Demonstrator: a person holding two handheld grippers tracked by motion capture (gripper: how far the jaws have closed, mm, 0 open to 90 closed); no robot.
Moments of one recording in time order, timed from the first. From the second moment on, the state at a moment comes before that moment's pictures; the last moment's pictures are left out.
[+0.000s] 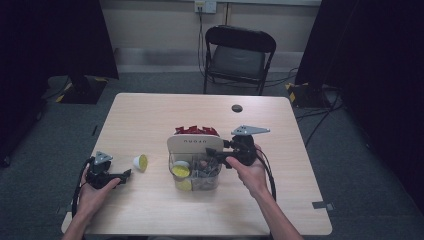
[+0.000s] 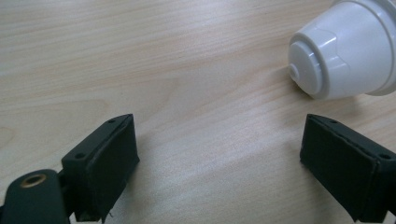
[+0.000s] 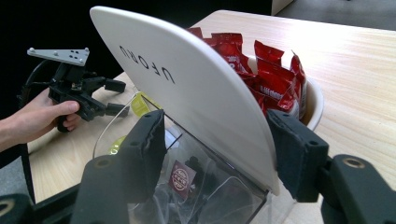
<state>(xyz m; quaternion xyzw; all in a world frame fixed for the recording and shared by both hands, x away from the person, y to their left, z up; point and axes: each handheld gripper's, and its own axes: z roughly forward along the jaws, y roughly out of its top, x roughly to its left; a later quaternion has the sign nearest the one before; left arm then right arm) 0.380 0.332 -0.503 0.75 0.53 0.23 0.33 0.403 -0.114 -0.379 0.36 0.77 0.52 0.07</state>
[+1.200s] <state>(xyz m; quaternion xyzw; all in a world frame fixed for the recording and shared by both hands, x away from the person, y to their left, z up) 0.384 0.333 -0.503 0.75 0.52 0.23 0.33 0.384 -0.113 -0.382 0.35 0.78 0.51 0.08</state>
